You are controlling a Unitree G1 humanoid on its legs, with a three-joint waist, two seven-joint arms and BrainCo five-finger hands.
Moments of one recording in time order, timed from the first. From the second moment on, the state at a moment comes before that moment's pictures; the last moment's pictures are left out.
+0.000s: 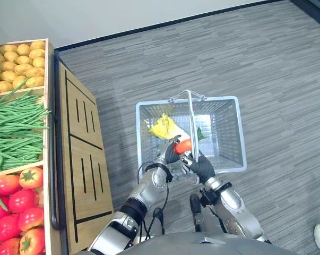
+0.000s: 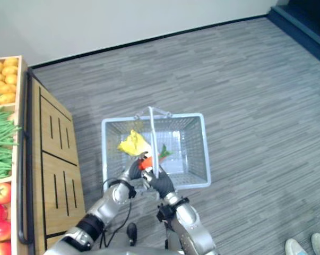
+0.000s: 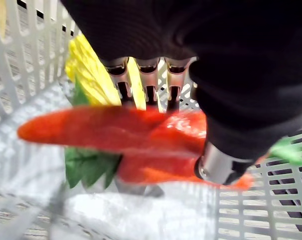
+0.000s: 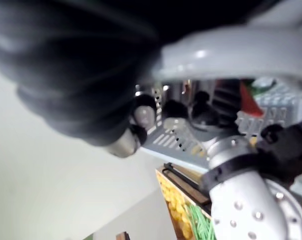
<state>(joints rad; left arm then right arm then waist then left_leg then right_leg) -0.25 0.03 -0.41 0.67 0.68 -0.04 0.24 0.26 -0.16 0.48 -0.10 0.46 -0.05 0.15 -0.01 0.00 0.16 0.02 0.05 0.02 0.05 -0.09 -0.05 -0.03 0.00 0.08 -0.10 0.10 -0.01</state>
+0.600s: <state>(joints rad) 0.12 0.12 -0.29 0.00 -0.06 -0.19 0.13 0.31 0.00 -0.17 0.37 0.05 0.00 -0.10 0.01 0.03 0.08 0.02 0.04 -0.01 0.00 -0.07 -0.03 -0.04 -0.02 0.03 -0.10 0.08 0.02</state>
